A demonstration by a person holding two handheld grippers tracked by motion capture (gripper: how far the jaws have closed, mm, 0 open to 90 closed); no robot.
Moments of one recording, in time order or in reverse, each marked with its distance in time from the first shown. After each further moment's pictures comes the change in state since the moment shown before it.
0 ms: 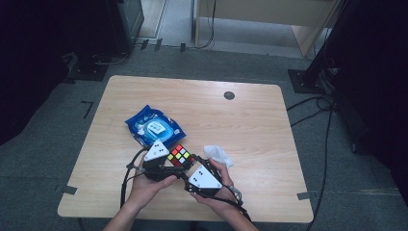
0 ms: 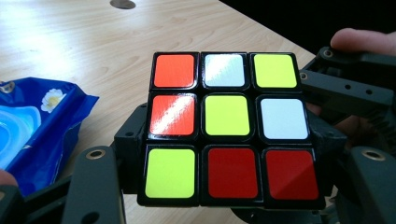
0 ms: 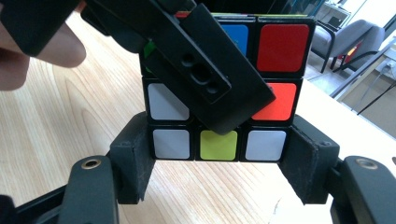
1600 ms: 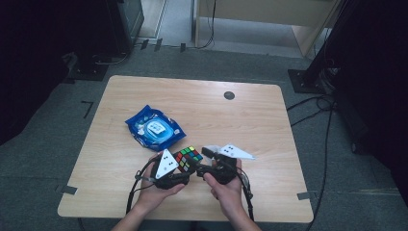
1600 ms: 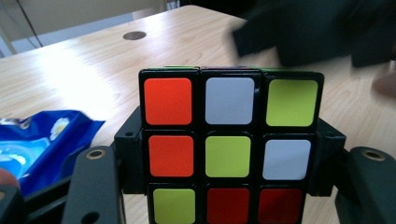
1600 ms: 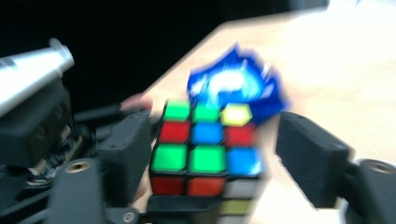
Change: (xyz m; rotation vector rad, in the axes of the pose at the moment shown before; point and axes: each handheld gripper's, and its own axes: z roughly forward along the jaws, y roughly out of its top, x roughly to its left) left arm -0.019 -0.021 0.017 -0.098 0.109 0.169; right arm -0.059 0.015 -0.020 -0.052 0.202 0.749
